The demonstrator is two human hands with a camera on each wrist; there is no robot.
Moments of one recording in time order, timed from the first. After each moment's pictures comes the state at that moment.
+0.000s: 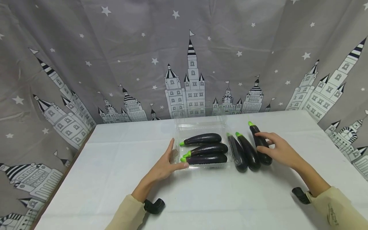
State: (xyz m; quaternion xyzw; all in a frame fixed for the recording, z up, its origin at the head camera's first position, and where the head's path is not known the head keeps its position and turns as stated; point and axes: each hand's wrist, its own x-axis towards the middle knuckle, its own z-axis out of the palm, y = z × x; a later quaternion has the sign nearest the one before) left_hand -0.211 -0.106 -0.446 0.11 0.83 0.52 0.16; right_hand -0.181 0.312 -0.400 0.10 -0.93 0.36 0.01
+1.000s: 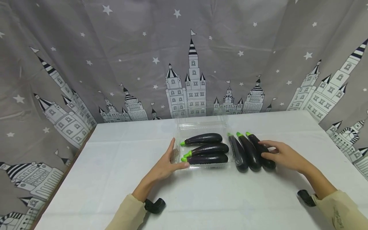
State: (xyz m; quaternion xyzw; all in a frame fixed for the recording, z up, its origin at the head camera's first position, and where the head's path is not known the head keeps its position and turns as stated) left_hand -0.211 -0.106 -0.445 0.11 0.83 0.52 0.16; right_hand -0.179 0.329 -0.414 0.12 -0.92 0.38 -0.07
